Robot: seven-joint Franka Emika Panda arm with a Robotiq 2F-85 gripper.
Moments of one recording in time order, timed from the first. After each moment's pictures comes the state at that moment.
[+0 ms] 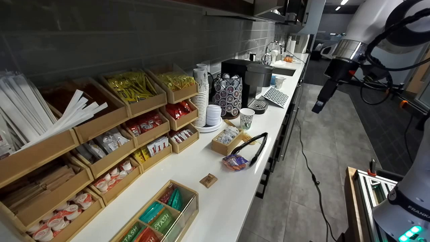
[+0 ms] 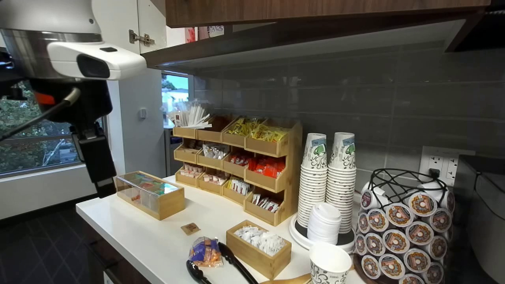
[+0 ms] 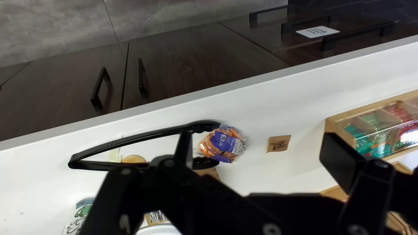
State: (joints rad) arm -0.02 -0.88 -0.16 -2.73 0.13 2.04 -0.04
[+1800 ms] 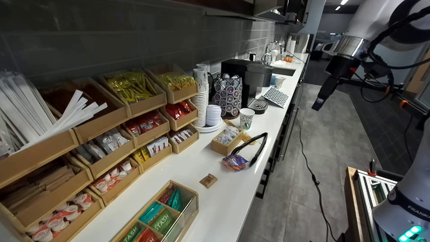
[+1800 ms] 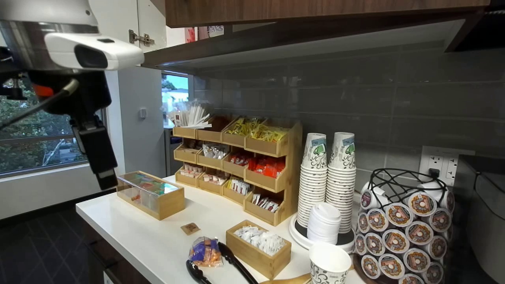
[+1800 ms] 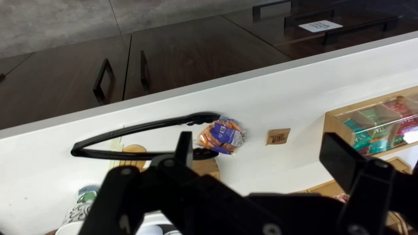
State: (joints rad) arm -0.03 -0.90 -0.13 -2.72 0.12 2.04 -0.04
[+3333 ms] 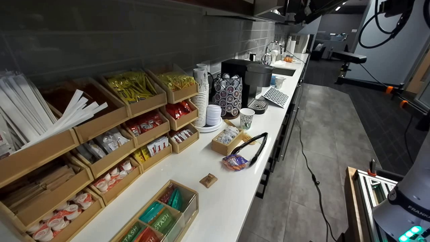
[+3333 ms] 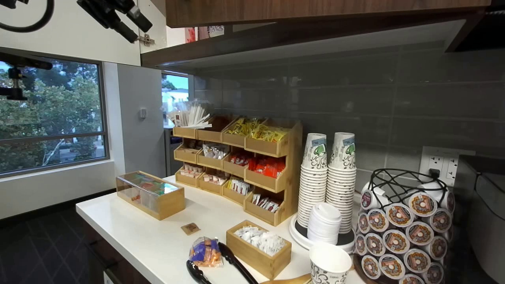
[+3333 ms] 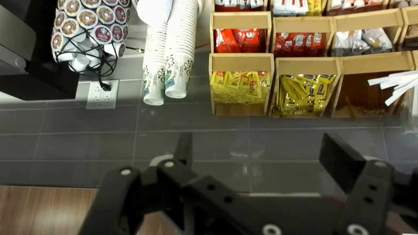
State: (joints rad) arm -0.15 -0.94 0.25 -2.46 -0.04 2.46 0.24
